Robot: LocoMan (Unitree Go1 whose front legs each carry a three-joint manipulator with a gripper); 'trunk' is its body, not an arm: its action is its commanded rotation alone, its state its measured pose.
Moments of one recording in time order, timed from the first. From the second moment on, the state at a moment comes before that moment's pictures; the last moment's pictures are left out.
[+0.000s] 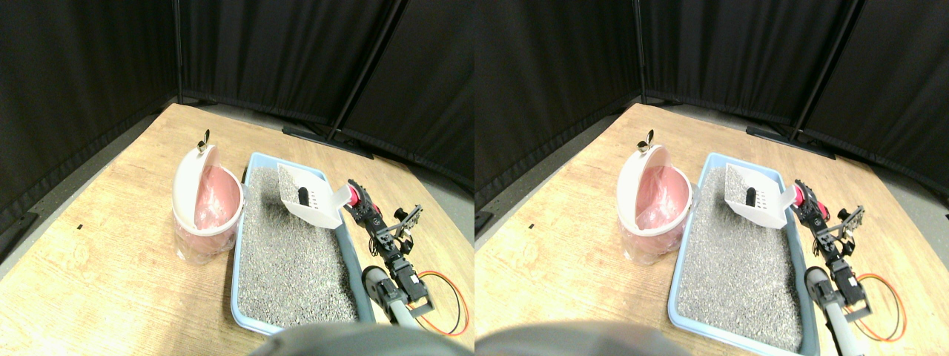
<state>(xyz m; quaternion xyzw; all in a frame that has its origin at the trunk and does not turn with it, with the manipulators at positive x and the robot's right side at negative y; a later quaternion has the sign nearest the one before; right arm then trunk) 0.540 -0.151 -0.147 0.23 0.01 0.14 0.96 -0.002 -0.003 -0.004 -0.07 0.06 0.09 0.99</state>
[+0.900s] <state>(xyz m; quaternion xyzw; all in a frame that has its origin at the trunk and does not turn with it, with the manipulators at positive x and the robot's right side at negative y) 0.556 -0.147 -0.125 0.40 0.00 0.16 0.90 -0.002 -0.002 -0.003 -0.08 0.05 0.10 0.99</state>
